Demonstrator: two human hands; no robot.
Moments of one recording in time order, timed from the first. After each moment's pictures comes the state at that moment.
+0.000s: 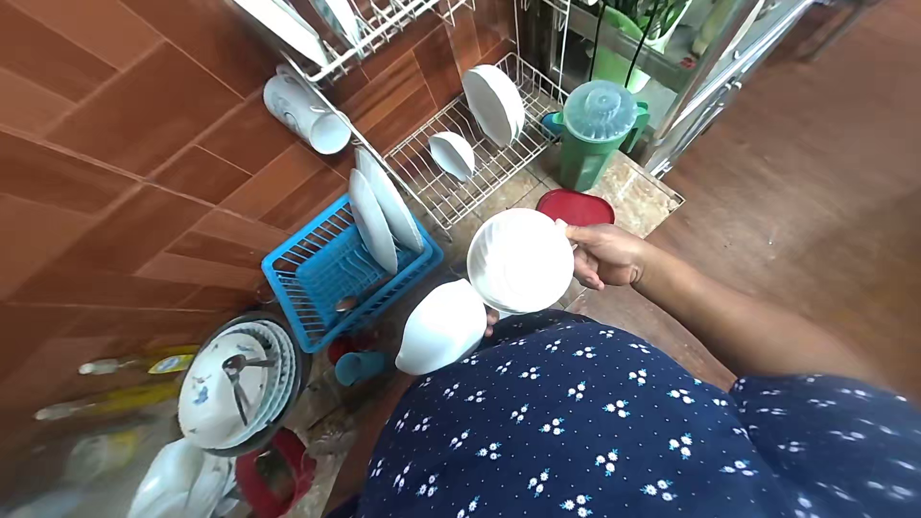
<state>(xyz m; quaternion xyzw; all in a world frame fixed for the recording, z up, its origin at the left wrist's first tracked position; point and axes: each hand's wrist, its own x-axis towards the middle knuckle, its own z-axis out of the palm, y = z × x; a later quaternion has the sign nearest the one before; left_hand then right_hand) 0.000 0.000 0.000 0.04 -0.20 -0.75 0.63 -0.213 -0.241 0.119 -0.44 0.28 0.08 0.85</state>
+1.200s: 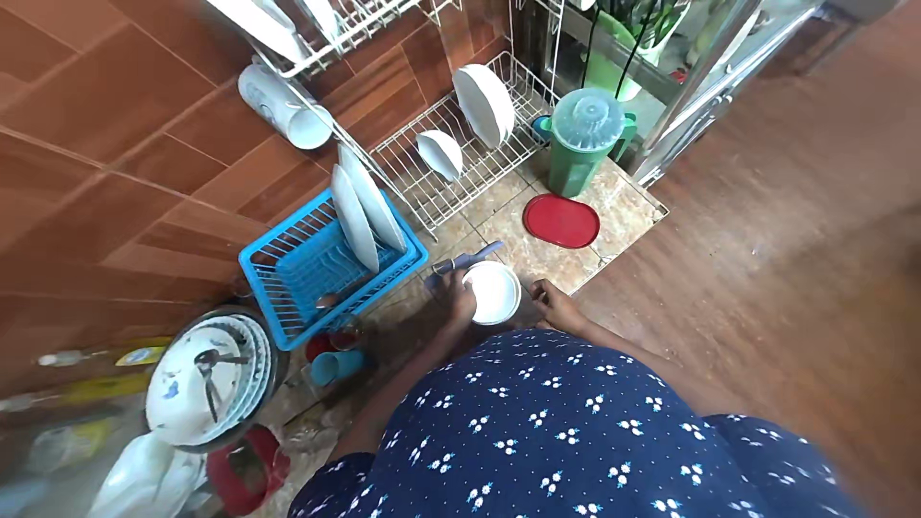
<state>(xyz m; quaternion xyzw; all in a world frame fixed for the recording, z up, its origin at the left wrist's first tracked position) -0.014 -0.059 -0.051 0.89 -0.25 -0.24 0.29 -0.229 -0.187 -0.059 -0.74 0.34 0.04 0.58</state>
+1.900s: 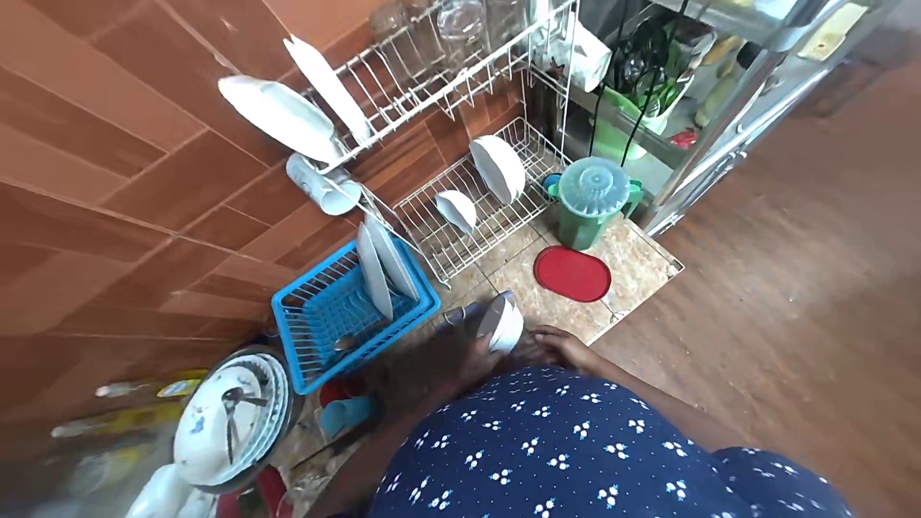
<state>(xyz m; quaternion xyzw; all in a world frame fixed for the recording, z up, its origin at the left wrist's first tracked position) -0.021 -0.073 0.032 0.78 -0.42 -0.42 0.19 -0.211 -0.226 -0.045 -0.40 0.30 0.04 0.86</state>
